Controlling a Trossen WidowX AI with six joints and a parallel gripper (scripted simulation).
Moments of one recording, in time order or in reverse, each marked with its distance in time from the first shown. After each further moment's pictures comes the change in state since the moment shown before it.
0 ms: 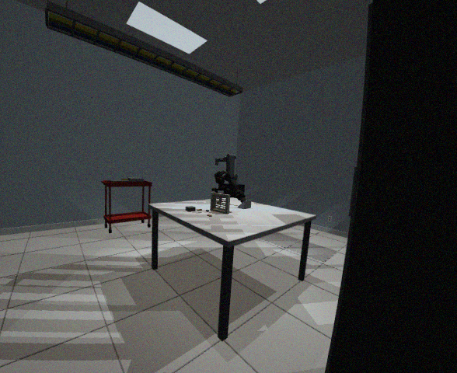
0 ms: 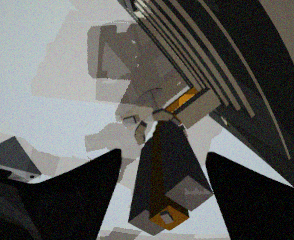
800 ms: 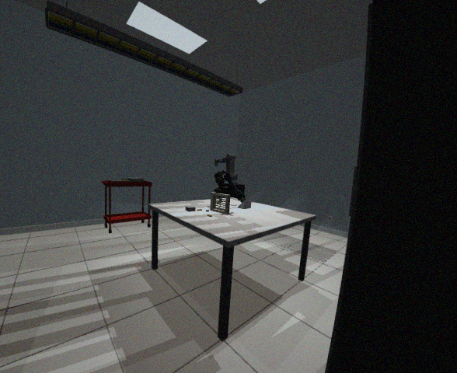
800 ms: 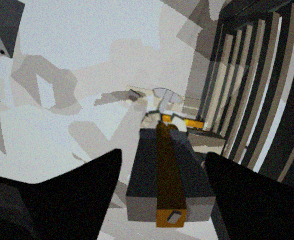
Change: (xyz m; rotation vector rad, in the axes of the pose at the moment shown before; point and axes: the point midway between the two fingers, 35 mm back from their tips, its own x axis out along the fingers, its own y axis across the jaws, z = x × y) arm 0.000 0.000 0.000 -0.873 0.000 0.000
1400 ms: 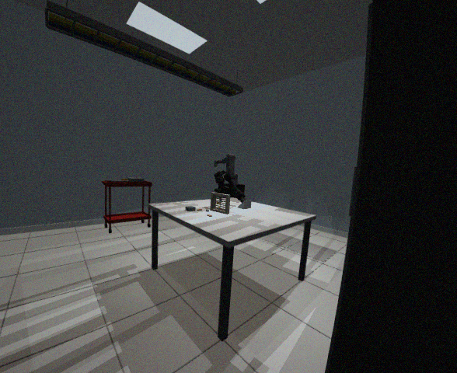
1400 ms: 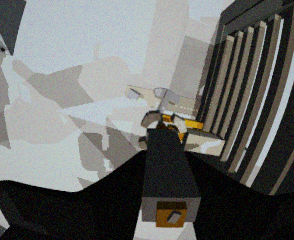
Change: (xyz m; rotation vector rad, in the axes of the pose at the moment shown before) arm 0.000 0.000 0.000 -0.016 0.000 0.000
